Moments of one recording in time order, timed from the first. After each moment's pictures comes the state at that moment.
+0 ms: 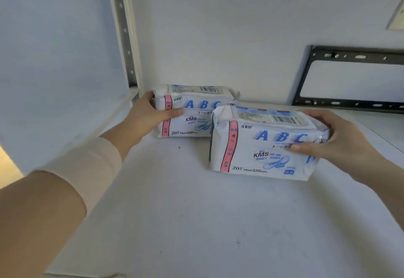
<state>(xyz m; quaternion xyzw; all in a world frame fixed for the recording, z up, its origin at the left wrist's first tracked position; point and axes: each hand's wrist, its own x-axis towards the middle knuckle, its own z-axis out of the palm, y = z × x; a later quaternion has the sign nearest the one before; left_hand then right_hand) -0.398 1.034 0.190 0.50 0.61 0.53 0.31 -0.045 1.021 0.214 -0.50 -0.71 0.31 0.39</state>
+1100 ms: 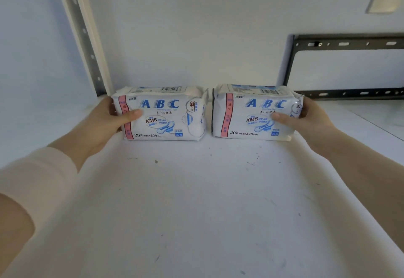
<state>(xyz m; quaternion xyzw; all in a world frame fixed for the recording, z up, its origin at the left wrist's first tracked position) -0.439 1.080 0.167 0.55 0.52 0.54 0.36 -0.041 1.125 0.169 -0.47 -0.59 0.42 0.52</state>
